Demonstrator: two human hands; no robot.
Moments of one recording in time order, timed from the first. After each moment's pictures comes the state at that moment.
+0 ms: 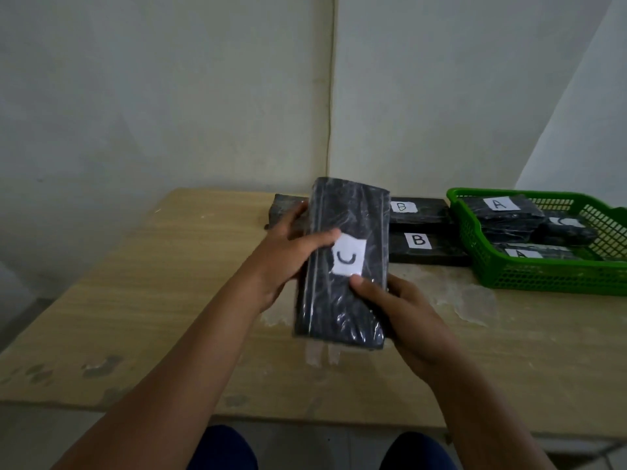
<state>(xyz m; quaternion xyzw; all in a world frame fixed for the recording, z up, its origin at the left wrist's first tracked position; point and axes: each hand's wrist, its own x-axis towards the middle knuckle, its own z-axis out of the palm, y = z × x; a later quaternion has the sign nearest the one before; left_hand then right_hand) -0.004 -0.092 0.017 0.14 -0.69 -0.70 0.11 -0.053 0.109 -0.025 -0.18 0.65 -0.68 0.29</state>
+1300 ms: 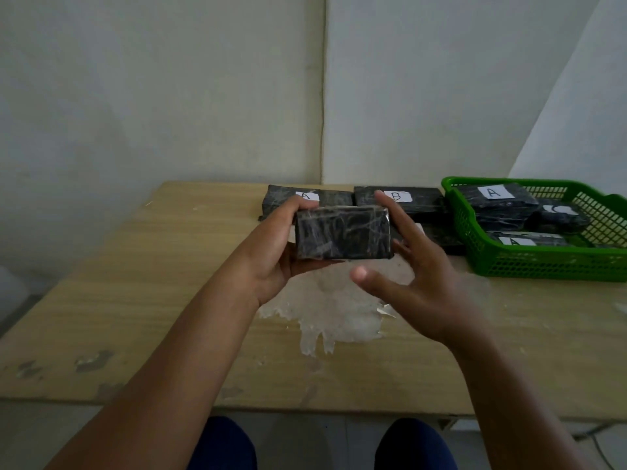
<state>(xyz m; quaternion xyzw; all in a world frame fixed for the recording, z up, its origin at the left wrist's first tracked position) 0.008 -0.072 0.042 0.19 -0.56 -0.80 0.07 -0.064 0.130 -0.001 -0.40 0.74 -0.54 0.03</state>
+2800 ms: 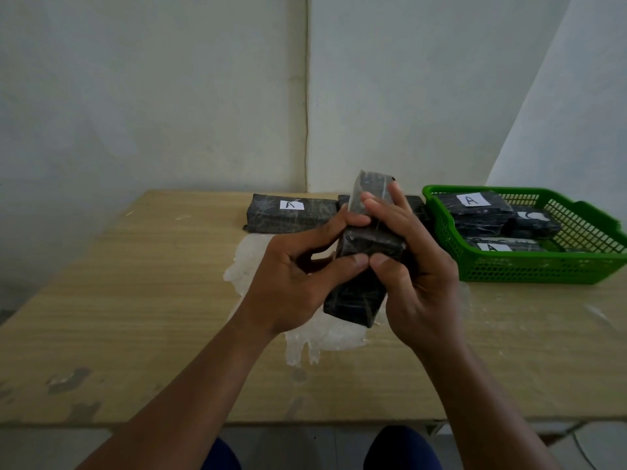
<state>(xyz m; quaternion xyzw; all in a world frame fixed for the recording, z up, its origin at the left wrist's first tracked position) 0.018 -0.036 0.018 -0.14 -0.68 -0.67 0.25 -0.055 0.120 0.006 -0.47 0.61 -0.61 -0.19</state>
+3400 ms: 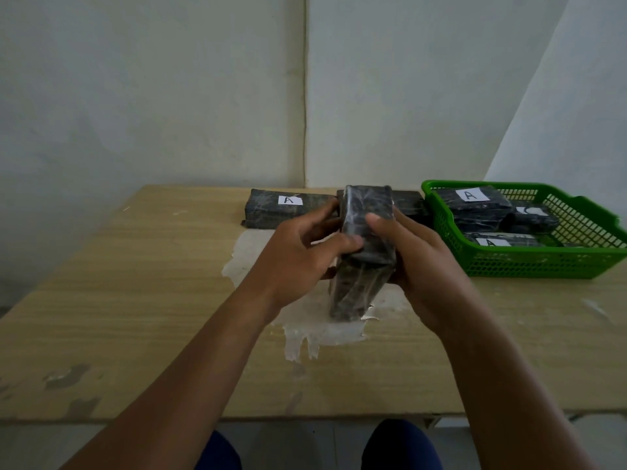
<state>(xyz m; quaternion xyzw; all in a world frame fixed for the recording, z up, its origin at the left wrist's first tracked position) 0.007 -0.037 0.037 0.03 -0.73 -0.68 0.13 -0.067 0.123 0.034 -0.22 0.66 -0.70 0.18</state>
